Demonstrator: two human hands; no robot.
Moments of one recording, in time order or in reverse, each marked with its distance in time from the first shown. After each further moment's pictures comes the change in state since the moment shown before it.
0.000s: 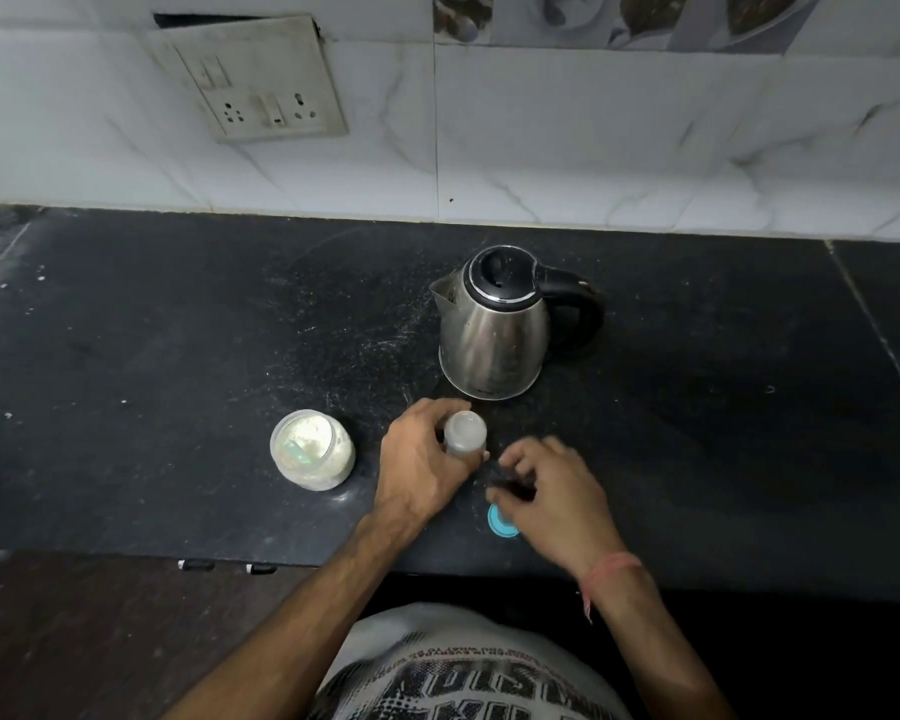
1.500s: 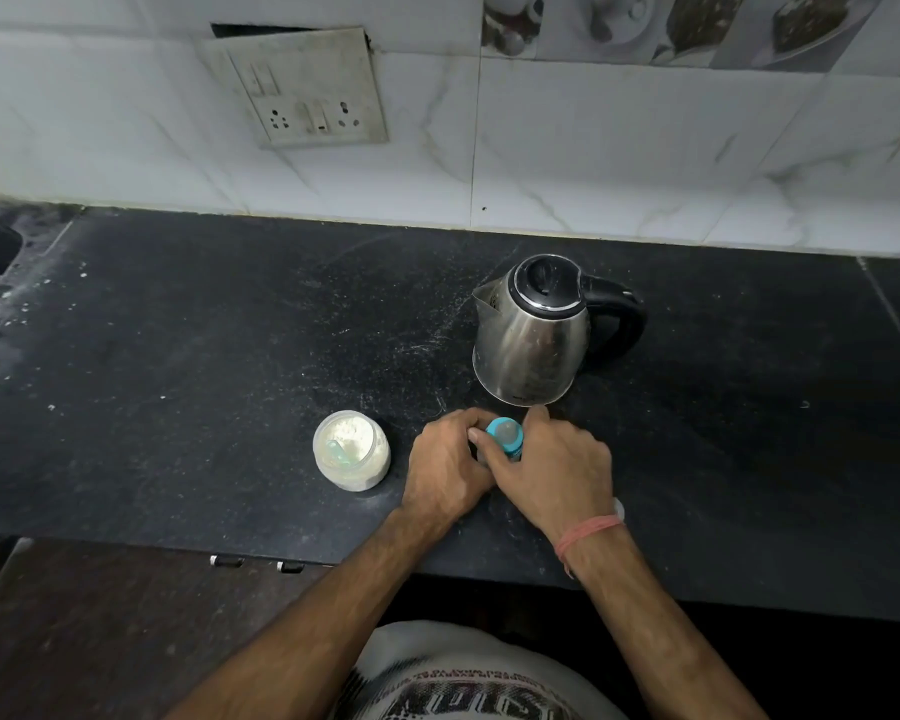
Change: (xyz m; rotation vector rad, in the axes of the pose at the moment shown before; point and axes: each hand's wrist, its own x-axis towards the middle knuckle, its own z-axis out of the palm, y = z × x) left_hand 0.000 -0.003 -0.016 0.024 -0.087 0.004; right_hand 0.022 -0.072 0.006 -0.422 0.164 -0.003
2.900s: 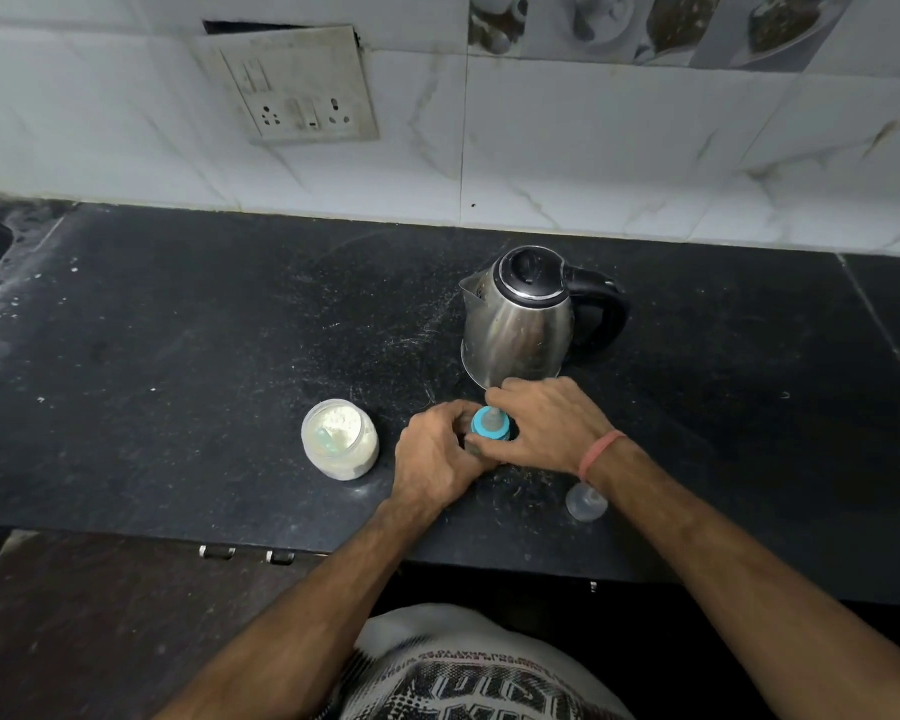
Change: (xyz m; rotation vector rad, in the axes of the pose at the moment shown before) left_hand -0.006 0.006 -0.003 -0.019 -0.011 -0.060; right_hand 0.061 0.050 0.008 -0.074 0.034 -0.682
